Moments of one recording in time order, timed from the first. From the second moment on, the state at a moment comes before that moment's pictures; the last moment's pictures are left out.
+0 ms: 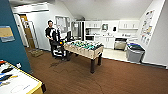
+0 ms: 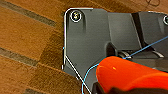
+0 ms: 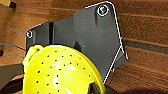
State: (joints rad) left arm 1.56 2.96 -2.76 0.03 -0.10 -0.07; right arm -1.59 2.69 -2.33 -0.06 0.11 0.16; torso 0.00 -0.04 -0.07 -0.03
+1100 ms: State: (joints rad) left arm 1.55 2.96 -2.76 0.03 -0.10 -0.08; right arm -1.60 2.69 -2.32 -0.06 0.11 0.16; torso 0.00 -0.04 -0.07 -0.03
